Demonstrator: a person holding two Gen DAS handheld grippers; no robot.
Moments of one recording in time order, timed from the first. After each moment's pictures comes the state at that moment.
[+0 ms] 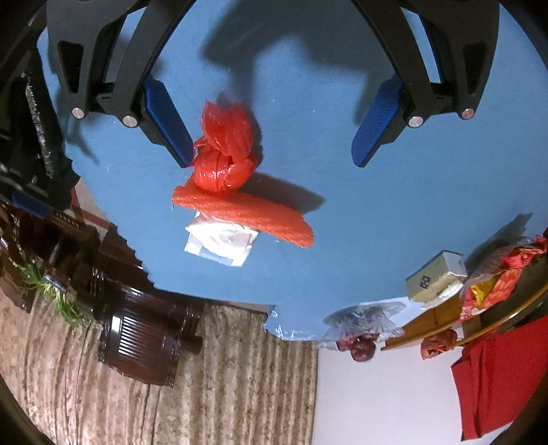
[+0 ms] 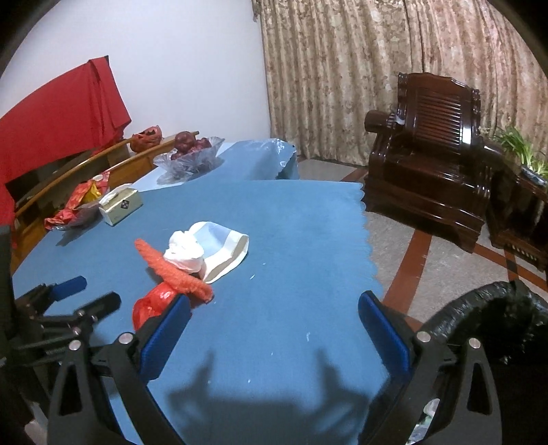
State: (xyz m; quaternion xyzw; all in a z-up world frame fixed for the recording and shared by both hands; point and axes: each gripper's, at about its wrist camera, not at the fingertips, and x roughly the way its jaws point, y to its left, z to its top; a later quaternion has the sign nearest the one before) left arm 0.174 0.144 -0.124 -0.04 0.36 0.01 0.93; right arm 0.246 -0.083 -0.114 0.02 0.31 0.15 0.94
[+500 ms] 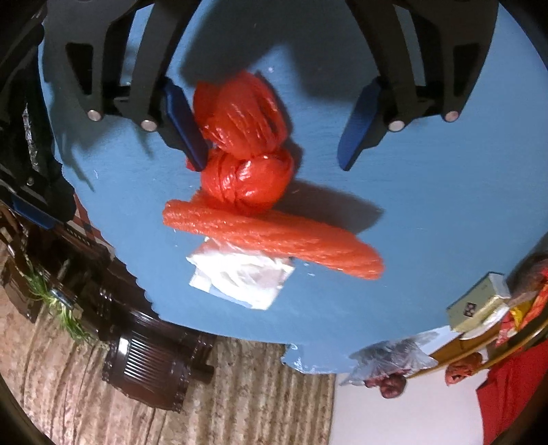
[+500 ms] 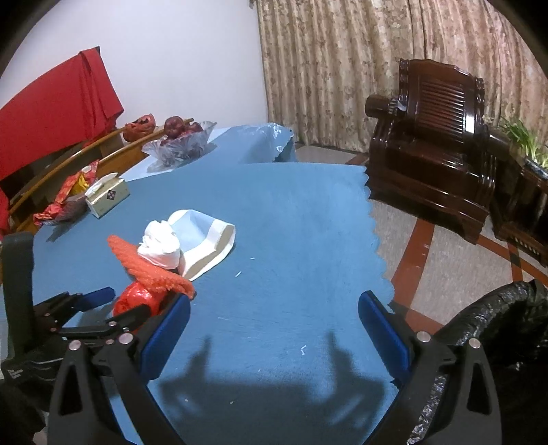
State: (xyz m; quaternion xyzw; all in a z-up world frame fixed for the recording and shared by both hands) left arm 0.220 0.127 -0.166 -0.05 0.41 -0.03 0.91; right arm 0.275 -0.080 -0.138 0.02 0.33 0.14 0.93
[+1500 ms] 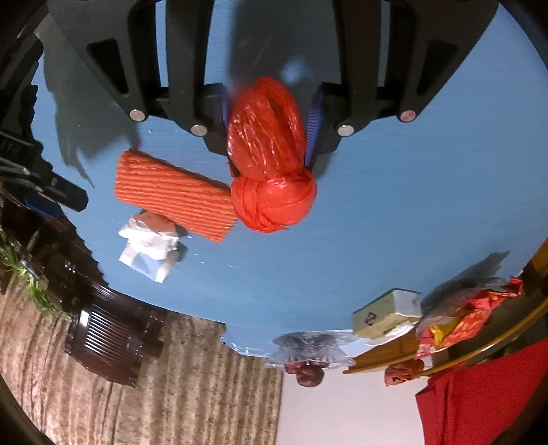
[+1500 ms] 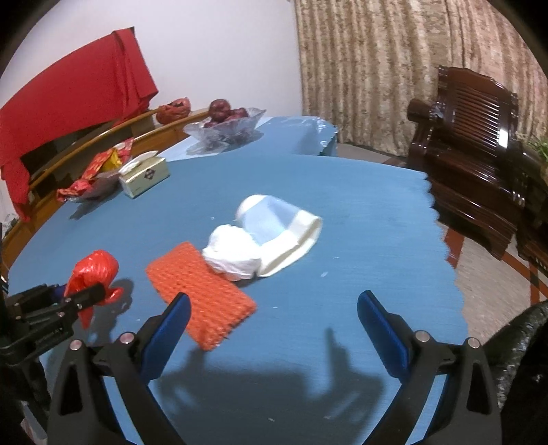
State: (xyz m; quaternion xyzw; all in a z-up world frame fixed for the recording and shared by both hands) left arm 0.151 0.221 -0.136 -0.07 0.38 0.07 0.92; right arm 0.267 0.002 -0.144 -0.02 0.34 0.21 0.92
